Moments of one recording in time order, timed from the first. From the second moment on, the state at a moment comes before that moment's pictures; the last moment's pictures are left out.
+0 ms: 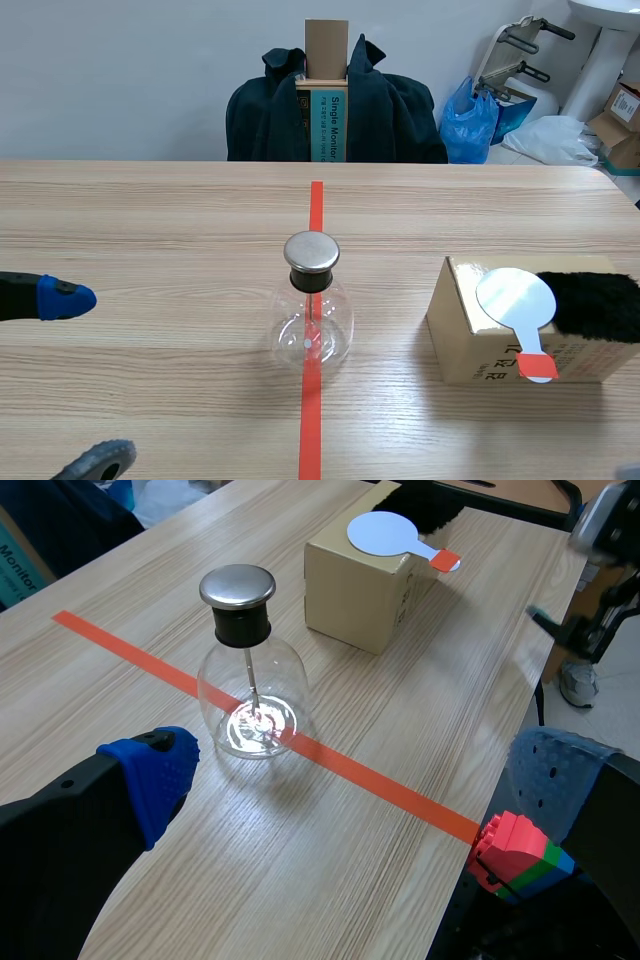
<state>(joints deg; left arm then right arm) 56.7 -44.0 -13.0 118.7 -13.6 -39.5 -21.3 -53.9 12.0 -1.2 97.5 -21.2 -38.2 0.9</state>
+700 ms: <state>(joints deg) 56.7 -44.0 -13.0 118.7 -13.6 -39.5 -21.3 -39.9 18.2 9.6 123.5 3.8 -2.9 -4.9</state>
